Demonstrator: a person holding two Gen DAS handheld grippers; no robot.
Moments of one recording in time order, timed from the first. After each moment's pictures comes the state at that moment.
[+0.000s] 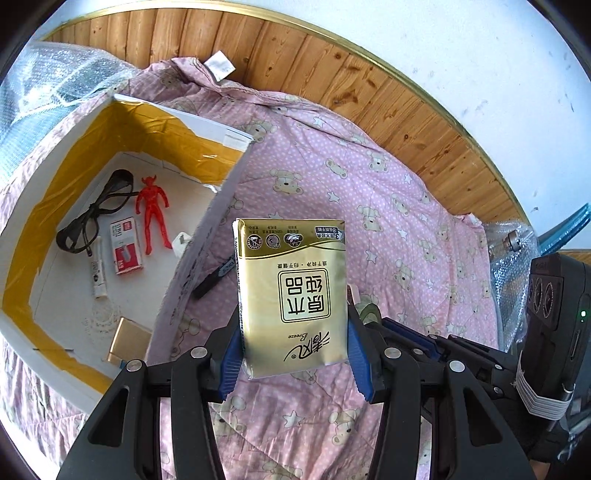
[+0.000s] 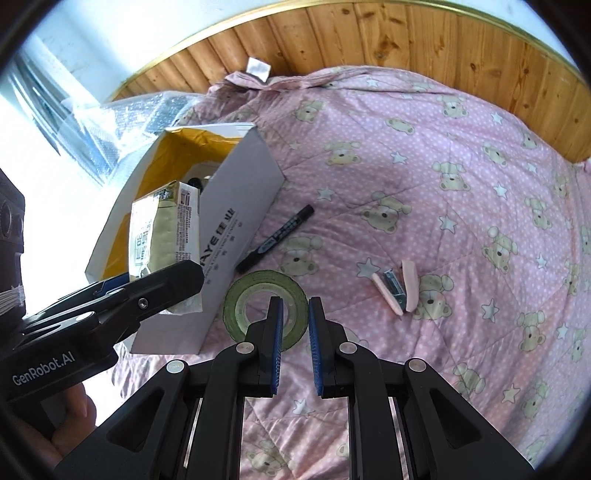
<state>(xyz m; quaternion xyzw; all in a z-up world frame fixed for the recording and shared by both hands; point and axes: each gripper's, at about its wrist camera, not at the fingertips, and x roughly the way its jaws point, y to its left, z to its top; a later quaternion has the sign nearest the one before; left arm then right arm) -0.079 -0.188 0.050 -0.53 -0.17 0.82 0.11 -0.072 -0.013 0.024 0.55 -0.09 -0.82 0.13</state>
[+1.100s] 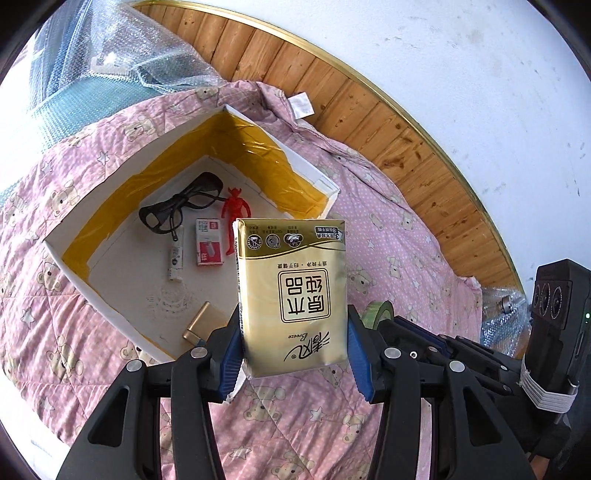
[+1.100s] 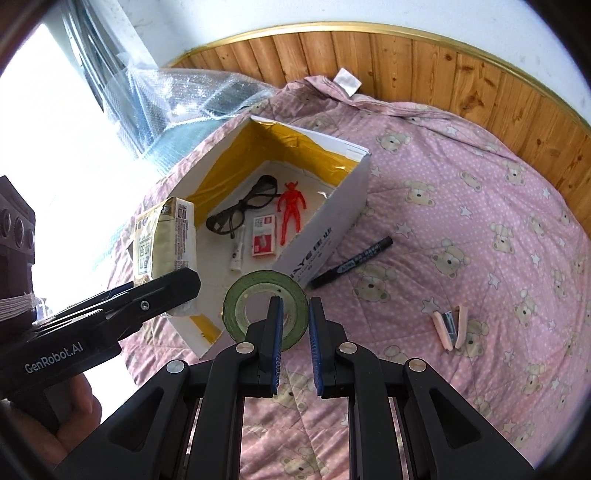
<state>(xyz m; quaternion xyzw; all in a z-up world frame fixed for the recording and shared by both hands) -0.030 -0.294 0.068 -0.48 -0.26 0.84 0.04 -0.070 -0.113 0.065 0.53 -0.01 -0.82 0.21</state>
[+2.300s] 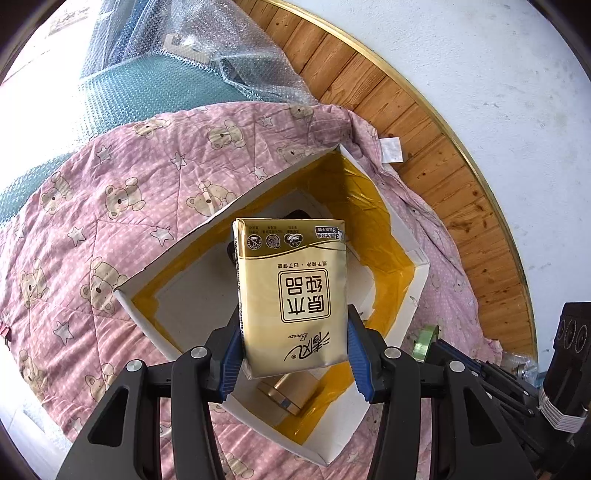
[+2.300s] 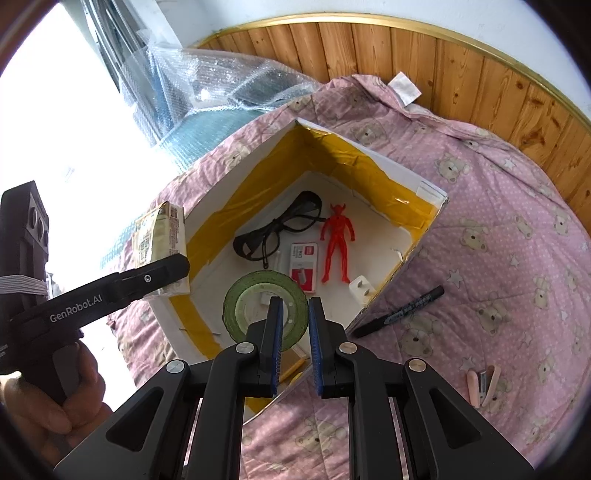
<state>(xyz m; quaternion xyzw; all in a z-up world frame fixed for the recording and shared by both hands) -0.064 -0.400 0.036 -0.48 -0.32 0.82 -0.05 -0.129 -0.184 0.054 0.54 0.02 -0.80 0.25</state>
